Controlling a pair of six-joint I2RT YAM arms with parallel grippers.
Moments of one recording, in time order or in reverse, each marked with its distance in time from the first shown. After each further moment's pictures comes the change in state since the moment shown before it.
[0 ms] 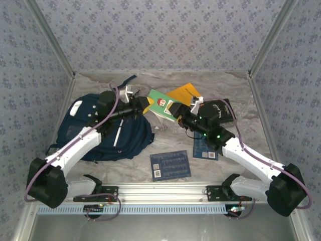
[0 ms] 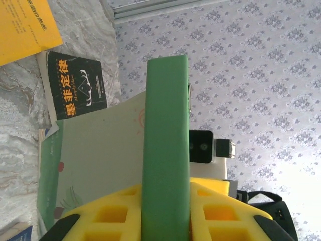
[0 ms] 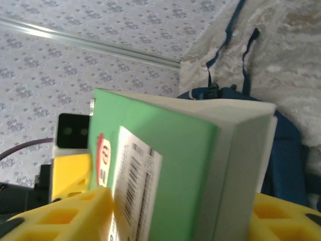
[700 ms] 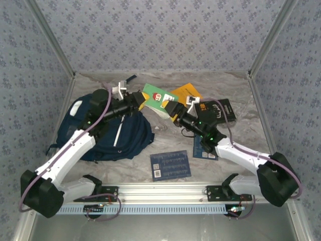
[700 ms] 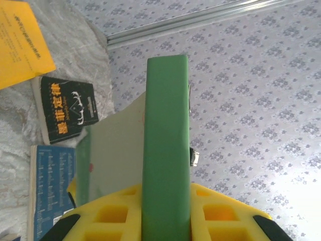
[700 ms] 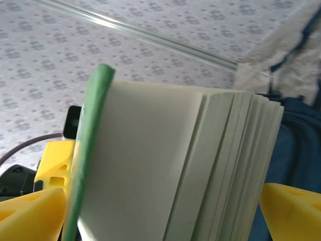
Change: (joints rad) left arm -0.002 -0.107 0.073 -0.106 -0.089 -0.012; right arm 0.009 0.156 -0.116 0.582 -0.100 0.045
